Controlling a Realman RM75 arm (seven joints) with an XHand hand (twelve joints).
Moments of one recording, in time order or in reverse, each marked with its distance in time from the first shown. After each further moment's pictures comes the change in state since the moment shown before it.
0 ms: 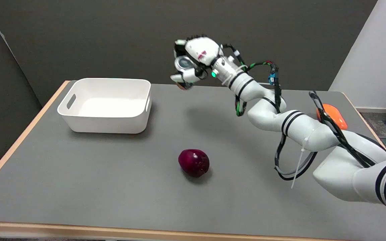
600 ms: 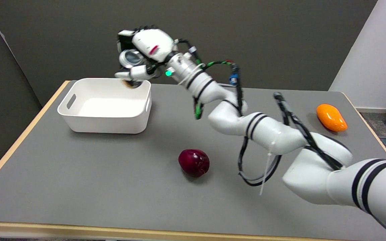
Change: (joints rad) arm 0.048 -0.234 -0.041 -0.007 0.020 0.068 -0.011
